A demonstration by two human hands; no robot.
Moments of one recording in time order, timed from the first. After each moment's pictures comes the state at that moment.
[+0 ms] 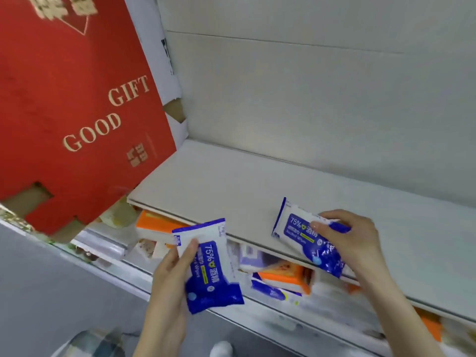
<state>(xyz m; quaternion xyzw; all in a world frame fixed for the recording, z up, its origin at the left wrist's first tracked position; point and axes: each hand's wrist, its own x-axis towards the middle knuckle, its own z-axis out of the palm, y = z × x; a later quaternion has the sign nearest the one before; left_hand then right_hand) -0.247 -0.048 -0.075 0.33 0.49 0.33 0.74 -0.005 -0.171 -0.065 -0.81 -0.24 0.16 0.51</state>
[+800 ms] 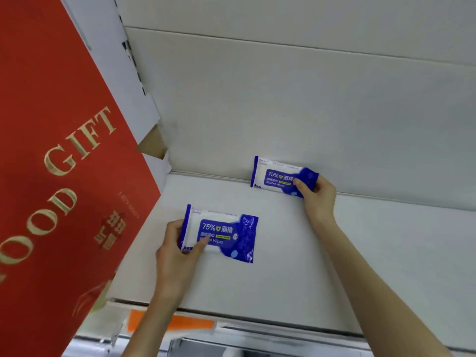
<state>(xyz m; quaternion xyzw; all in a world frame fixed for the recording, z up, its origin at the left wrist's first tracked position) -0.175 0.192 -0.133 0.70 0.41 0.29 0.52 0.085 0.058 -0.130 -0.77 -0.12 0.05 0.62</state>
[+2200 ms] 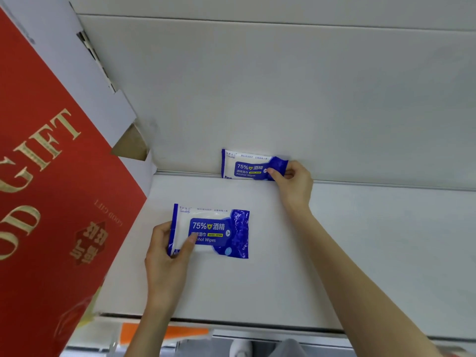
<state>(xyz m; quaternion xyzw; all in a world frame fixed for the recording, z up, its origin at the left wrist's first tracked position) -0.167 0.189 -0.137 0.66 0.40 0.31 0.55 0.086 0.098 -0.143 -0.82 -0.12 0.03 0.56</state>
